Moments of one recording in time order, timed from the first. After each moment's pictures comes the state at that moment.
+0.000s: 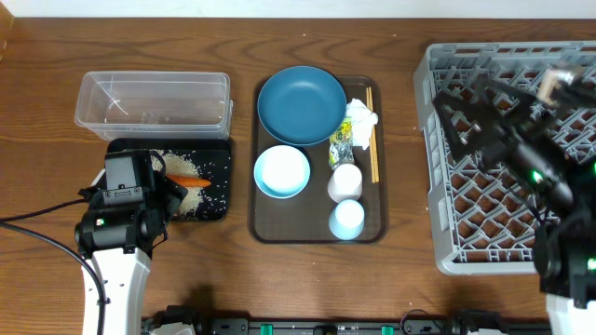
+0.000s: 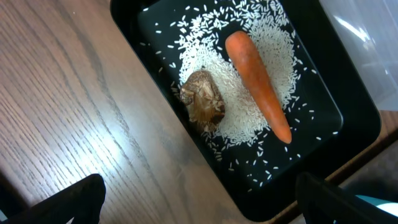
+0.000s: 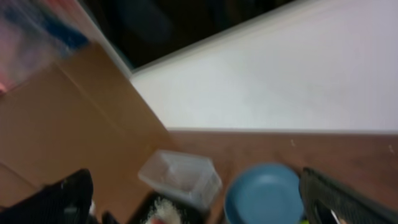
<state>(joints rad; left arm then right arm) 0.13 1.03 0.87 -1.02 -0.20 -0.85 -0.02 0.94 1.16 -0.29 -0.71 0.50</state>
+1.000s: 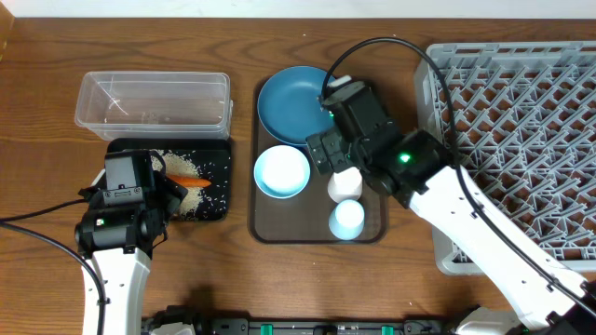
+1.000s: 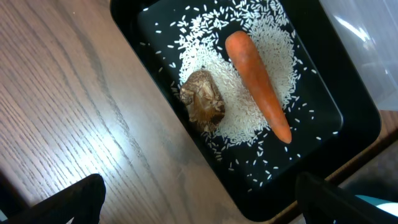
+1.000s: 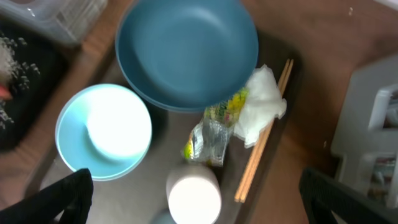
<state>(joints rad) 0.13 1.03 0.87 -1.02 -0.20 -0.85 0.69 1.54 1.41 -0.82 0.20 0.18</state>
